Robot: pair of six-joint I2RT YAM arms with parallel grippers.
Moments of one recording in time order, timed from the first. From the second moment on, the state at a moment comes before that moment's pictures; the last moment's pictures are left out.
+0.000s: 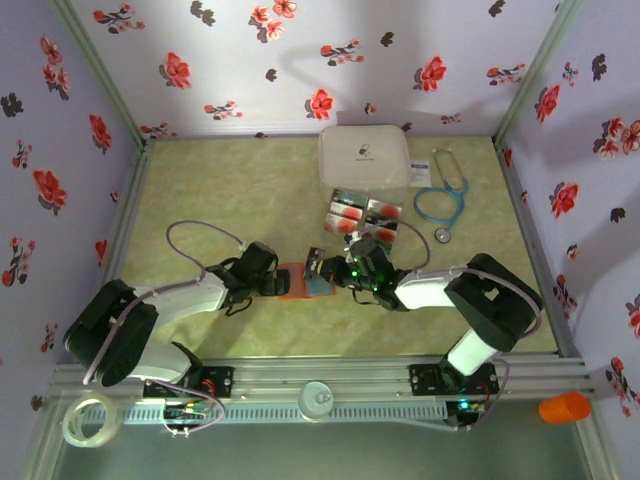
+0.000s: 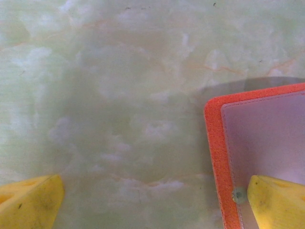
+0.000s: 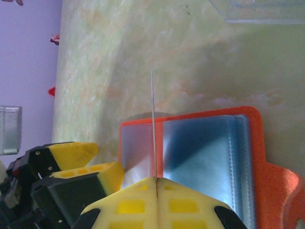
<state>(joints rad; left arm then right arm) -0.72 1.39 0.57 -0.24 -0.21 -0.62 0.79 1.61 0.54 0.51 -0.24 1.01</state>
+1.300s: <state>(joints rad) -0.73 1.41 0.58 -0.25 -0.23 -0.62 0.72 1.69 0.61 0.38 -0.50 0.92</state>
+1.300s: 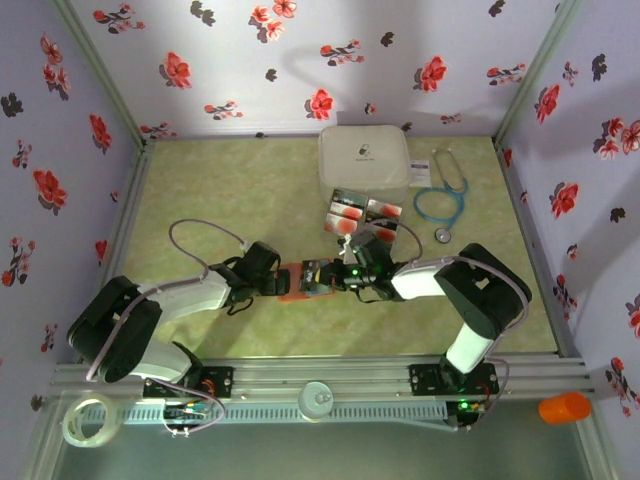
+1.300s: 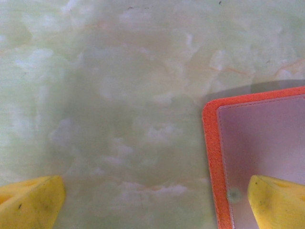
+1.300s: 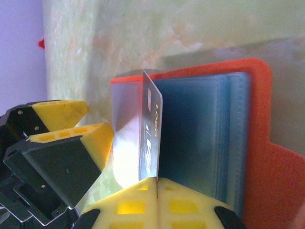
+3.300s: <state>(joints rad) -0.70 1.38 0.60 -0.32 -0.24 -0.65 0.71 1.78 0.91 -0.13 -0.58 0.68</state>
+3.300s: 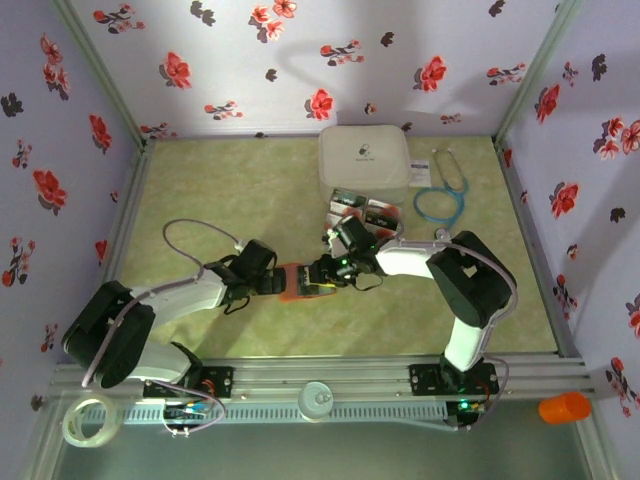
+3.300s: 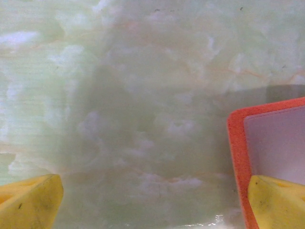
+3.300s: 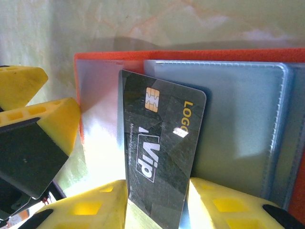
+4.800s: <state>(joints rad) -0.70 1.43 0.59 -0.30 -0.27 -0.64 0.77 1.80 1.04 -0.30 -0.45 0.61</state>
